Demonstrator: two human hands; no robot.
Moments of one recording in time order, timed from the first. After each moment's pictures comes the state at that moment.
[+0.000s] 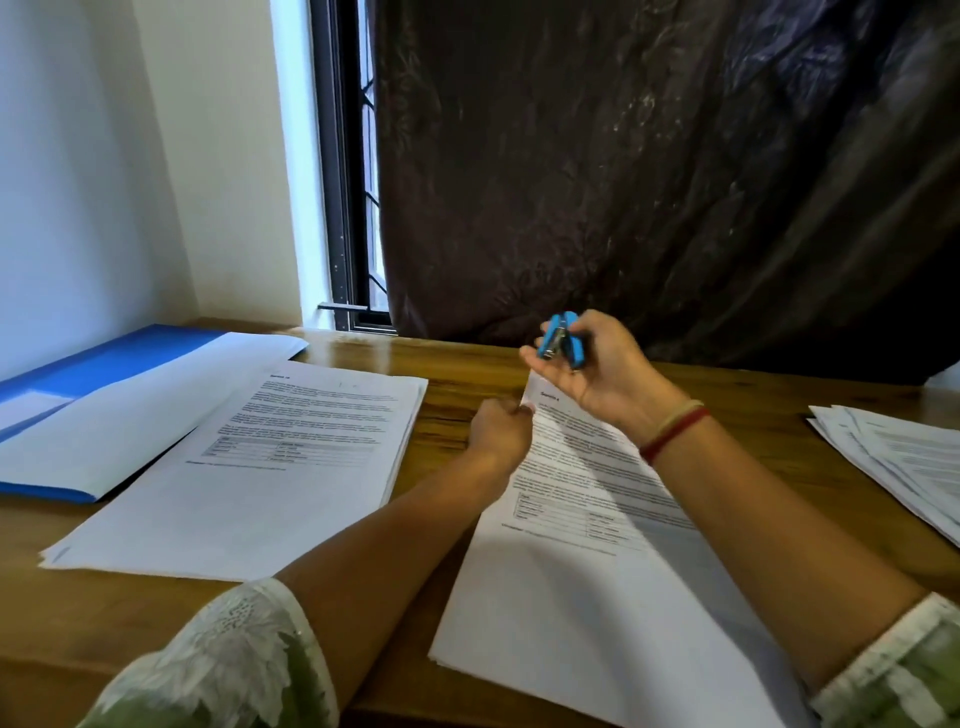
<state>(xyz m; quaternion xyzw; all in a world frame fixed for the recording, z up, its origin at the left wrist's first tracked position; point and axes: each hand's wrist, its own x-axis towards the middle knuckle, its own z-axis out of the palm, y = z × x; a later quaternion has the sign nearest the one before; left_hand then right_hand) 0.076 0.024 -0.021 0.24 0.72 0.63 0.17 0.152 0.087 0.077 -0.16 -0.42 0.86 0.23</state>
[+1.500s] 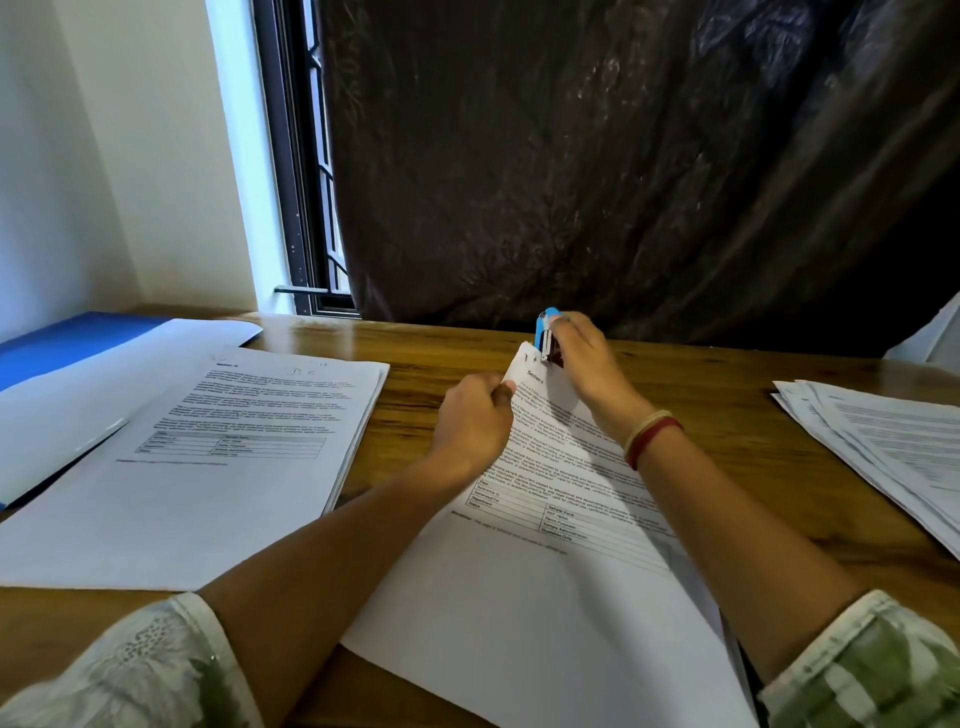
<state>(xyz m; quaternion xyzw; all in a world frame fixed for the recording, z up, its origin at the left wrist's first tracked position) 0.097 0.018 -0.011 0.36 0.78 0.51 0.02 0.161 0.128 0.037 -0.21 -0.76 0.52 0.32</state>
